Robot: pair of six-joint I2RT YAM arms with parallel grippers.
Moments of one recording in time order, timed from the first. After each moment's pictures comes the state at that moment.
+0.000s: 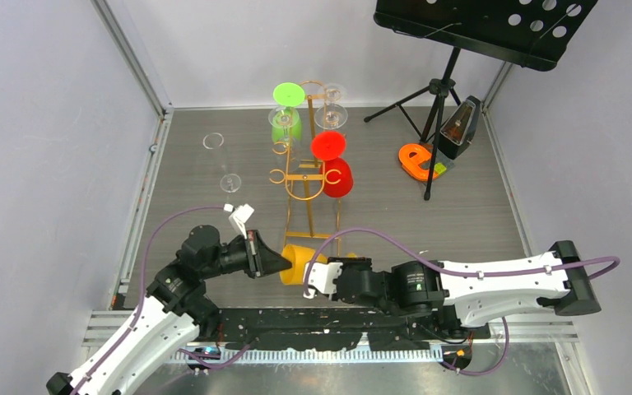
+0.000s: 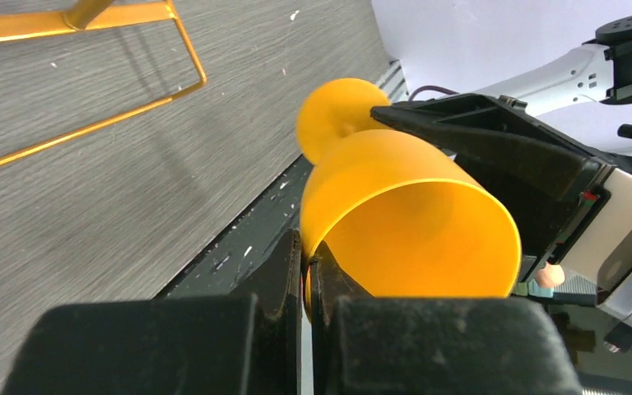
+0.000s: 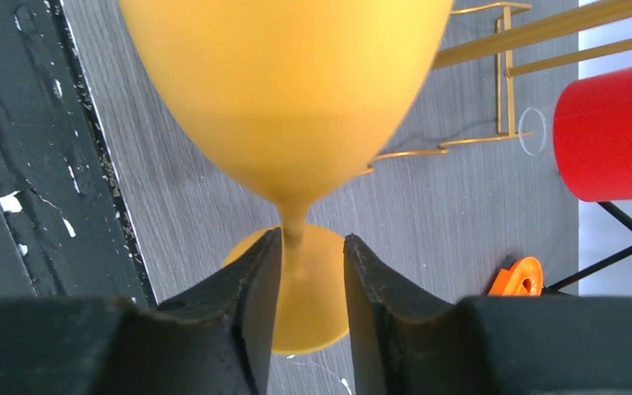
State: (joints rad) left arm -0.61 0.46 0.42 -0.30 0.55 -0.88; right arm 1.56 1.11 0.90 -0.58 0.57 -0.24
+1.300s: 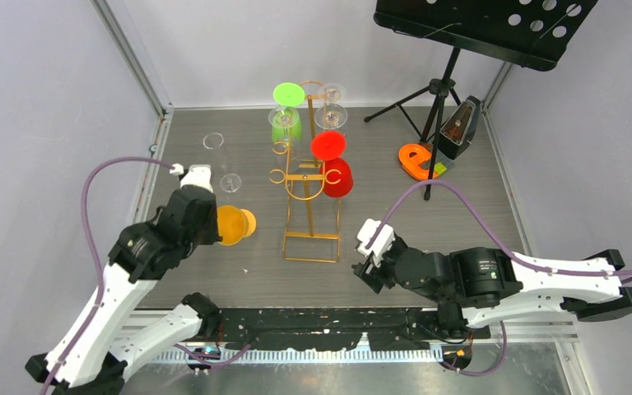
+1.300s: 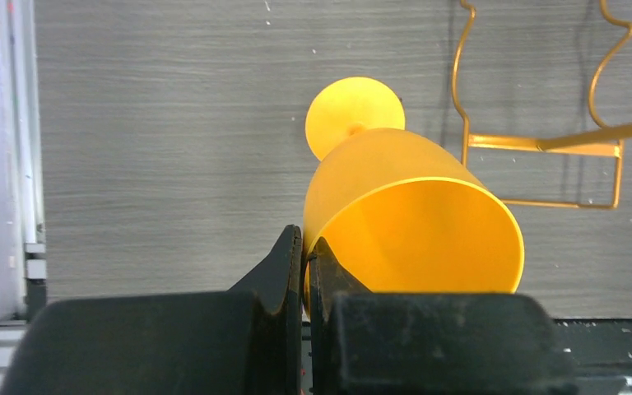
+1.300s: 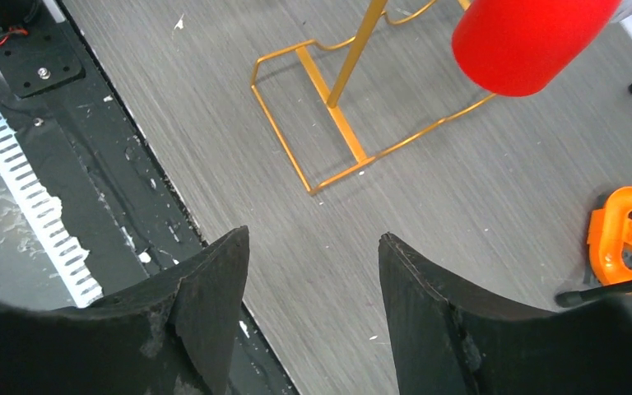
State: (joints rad) left arm -0.61 0.76 1.13 -1.19 -0.41 -0.46; right arm 1.56 0.81 1.02 -0.76 0.61 0.13
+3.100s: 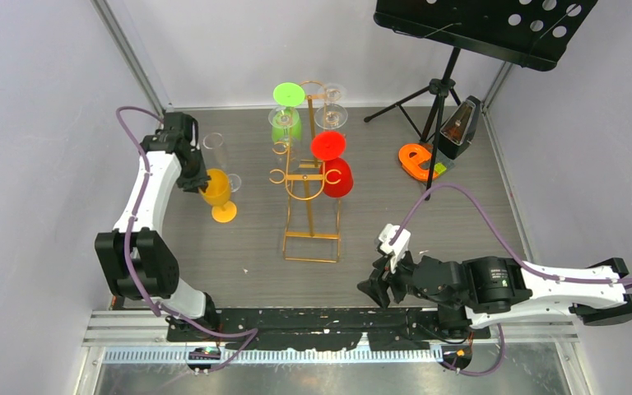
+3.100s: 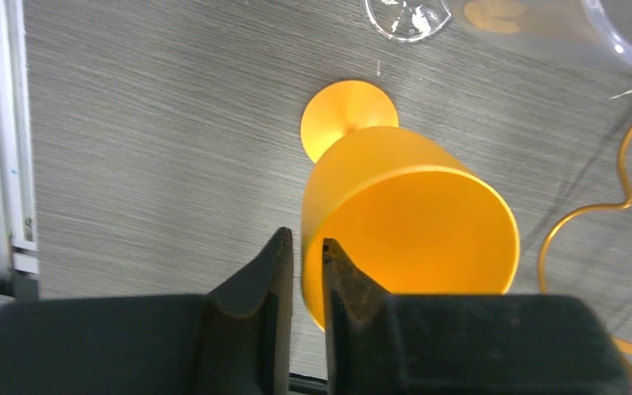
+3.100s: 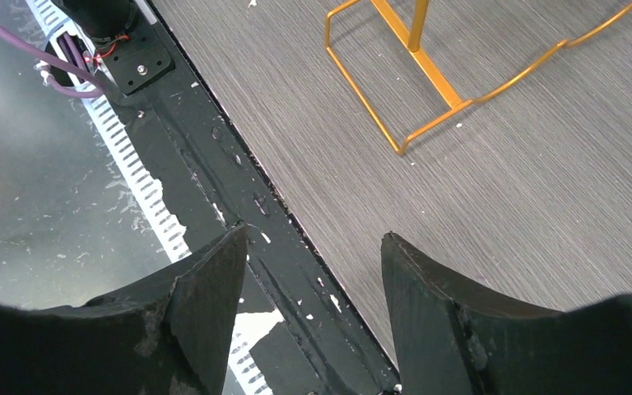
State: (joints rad) left arm 0.04 1.54 1.41 -1.02 -0.10 -0.24; right arm 1.56 0.64 0.82 -0.73 0.47 0.41
